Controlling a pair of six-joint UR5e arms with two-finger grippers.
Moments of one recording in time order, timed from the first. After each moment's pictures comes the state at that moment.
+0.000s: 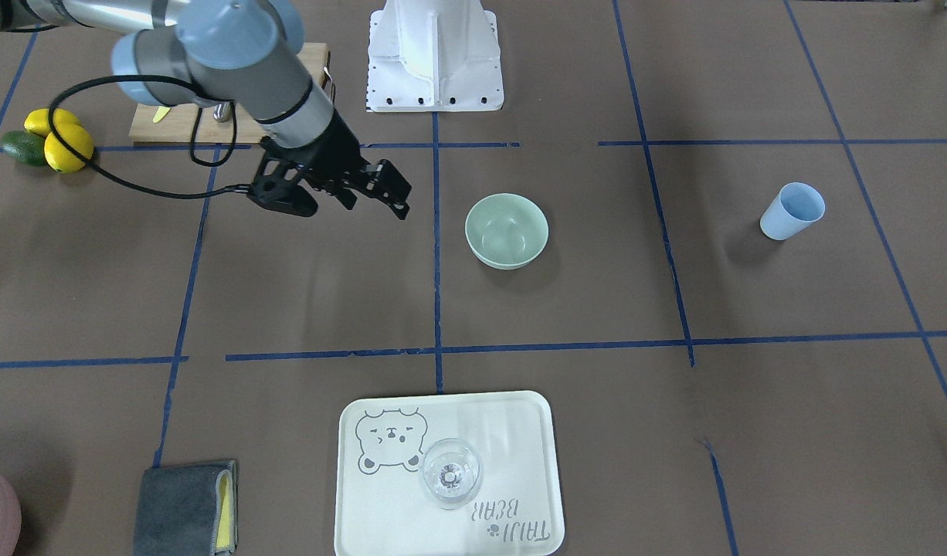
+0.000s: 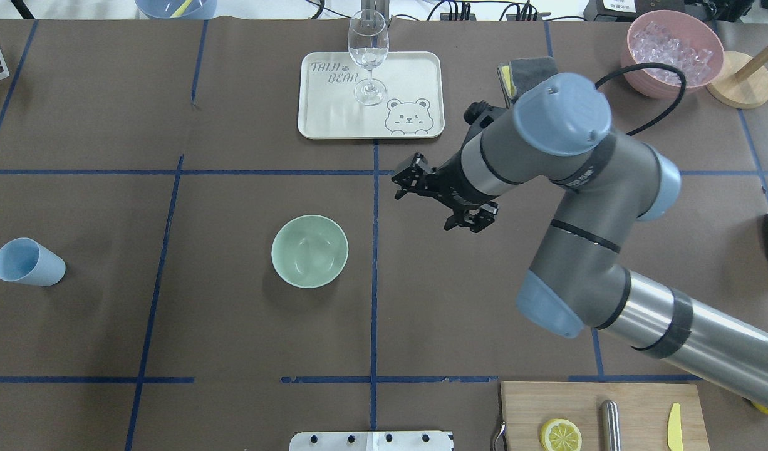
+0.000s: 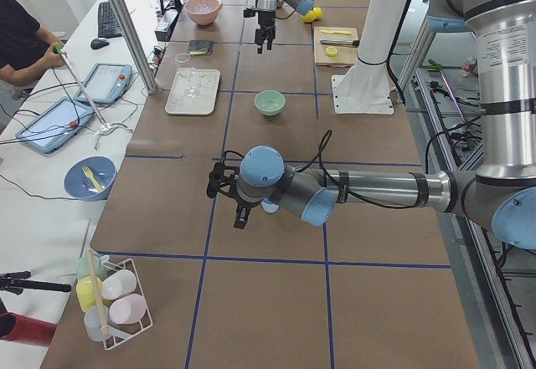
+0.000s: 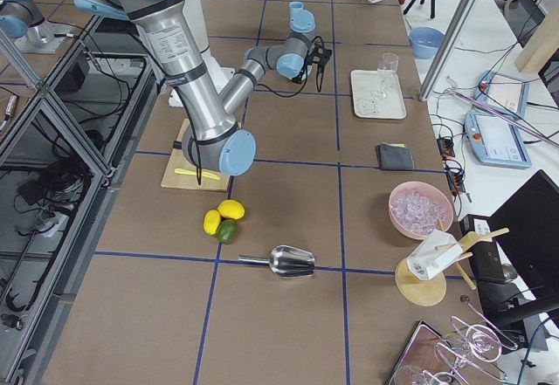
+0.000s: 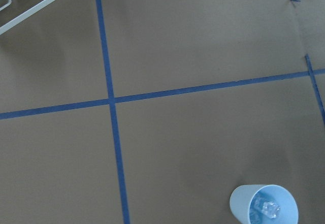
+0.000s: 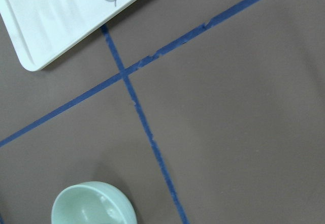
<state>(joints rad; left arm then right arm) -1.49 -1.38 -1.76 -2.17 -2.52 -0.35 0.67 -1.08 1.84 -1.26 2.10 1.68</state>
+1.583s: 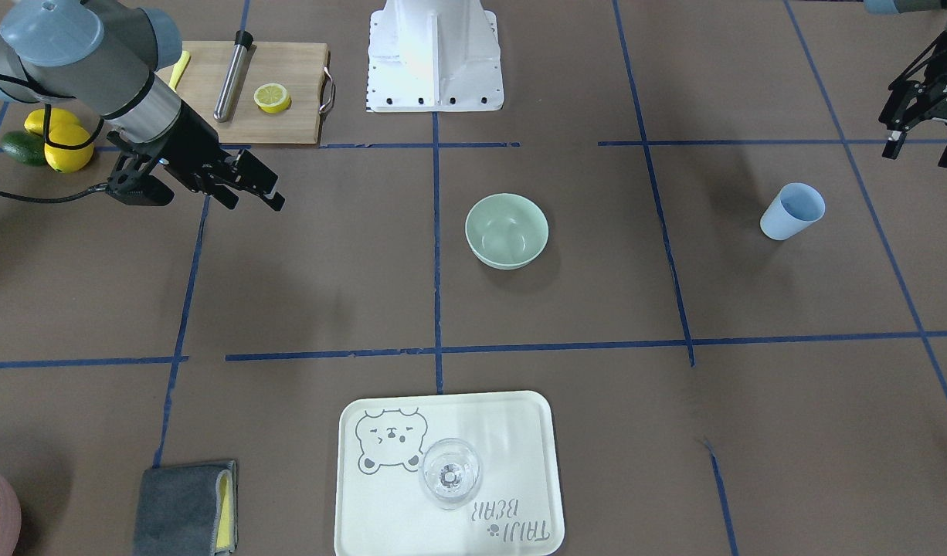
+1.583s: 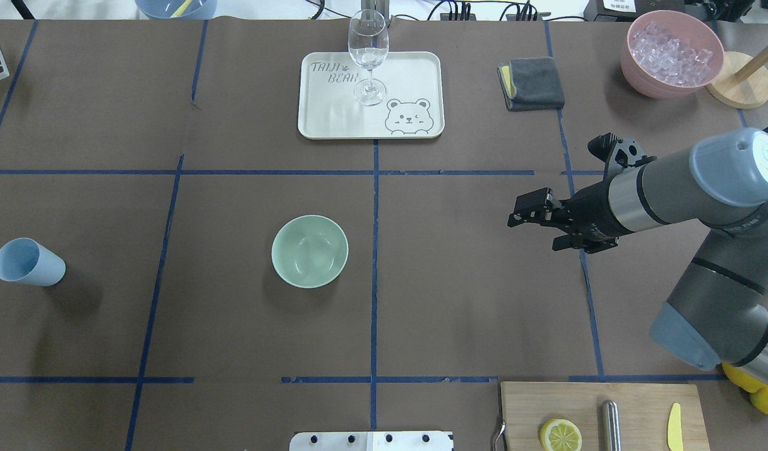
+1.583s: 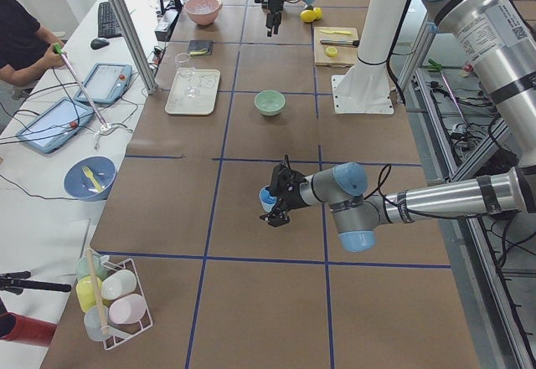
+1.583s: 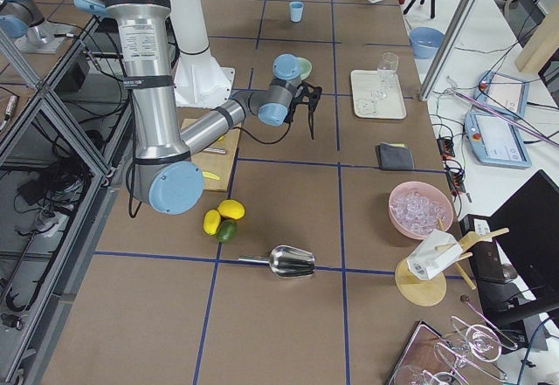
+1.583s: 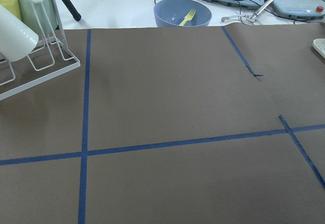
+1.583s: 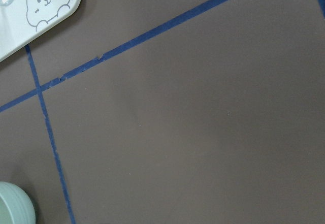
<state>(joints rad) -0.91 -1.03 -1.77 -3.08 -1.63 -0.99 0.71 -1.43 1.92 -0.96 2.11 1.58</state>
